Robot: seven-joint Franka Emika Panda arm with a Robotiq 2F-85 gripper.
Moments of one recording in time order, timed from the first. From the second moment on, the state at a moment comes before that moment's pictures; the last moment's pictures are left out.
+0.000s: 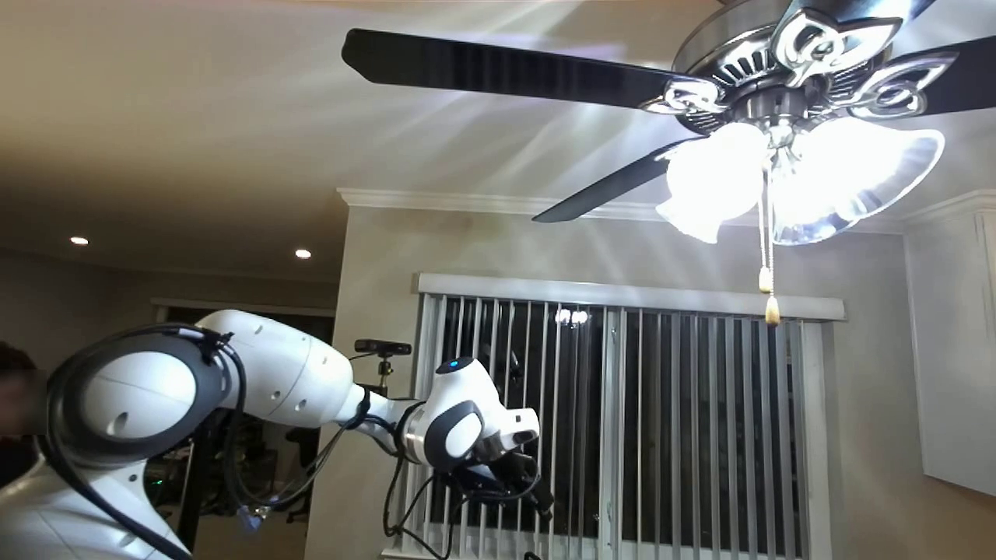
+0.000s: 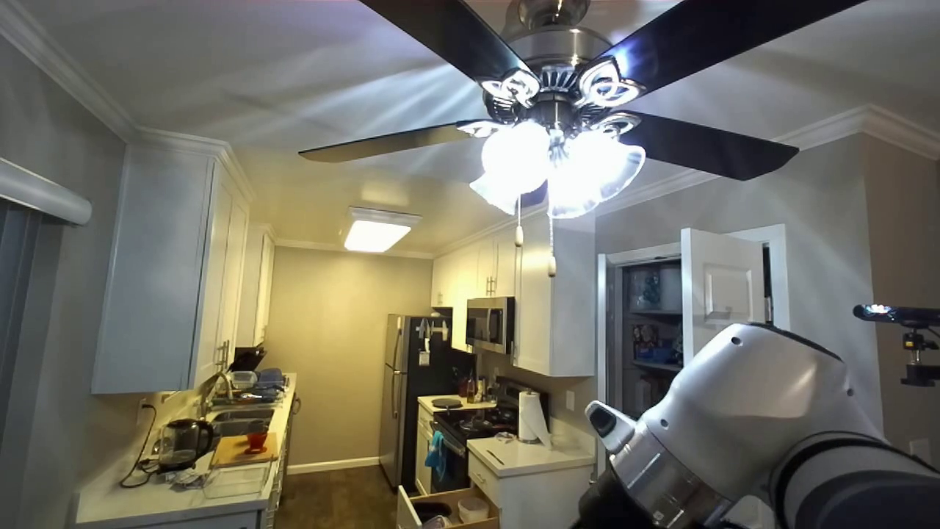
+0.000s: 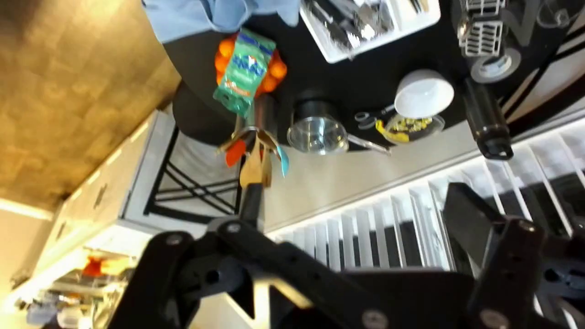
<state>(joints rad) 0.36 -0.65 0.38 -2.57 0.19 2.59 0.08</state>
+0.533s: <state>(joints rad) 0.09 -0.49 0.52 -2.28 -0.12 2.90 0.18</state>
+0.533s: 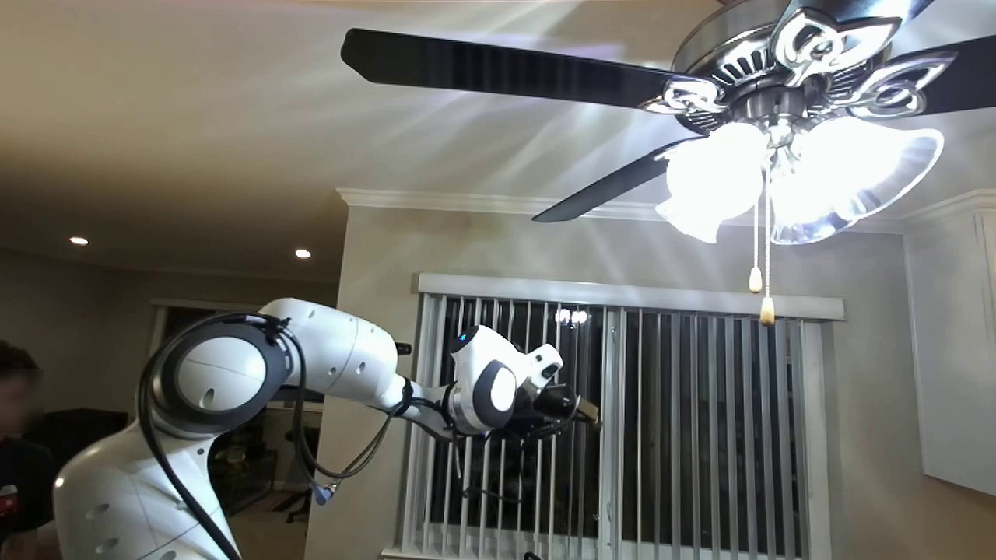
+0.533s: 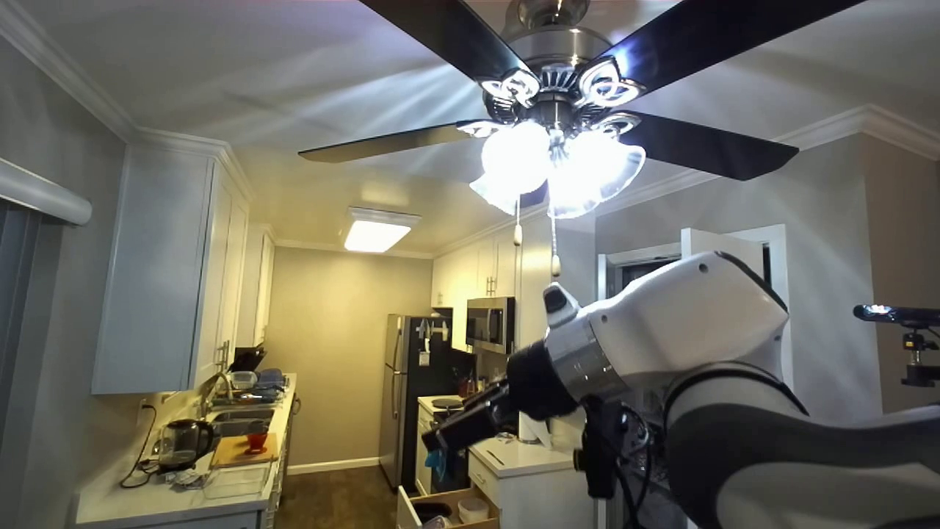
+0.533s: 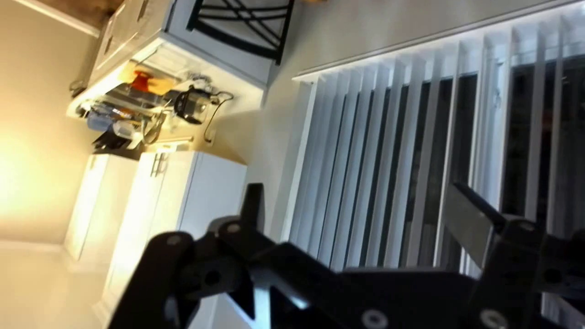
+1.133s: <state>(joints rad) -0.25 -0.51 0.52 -1.99 -0.18 2.80 0.29</state>
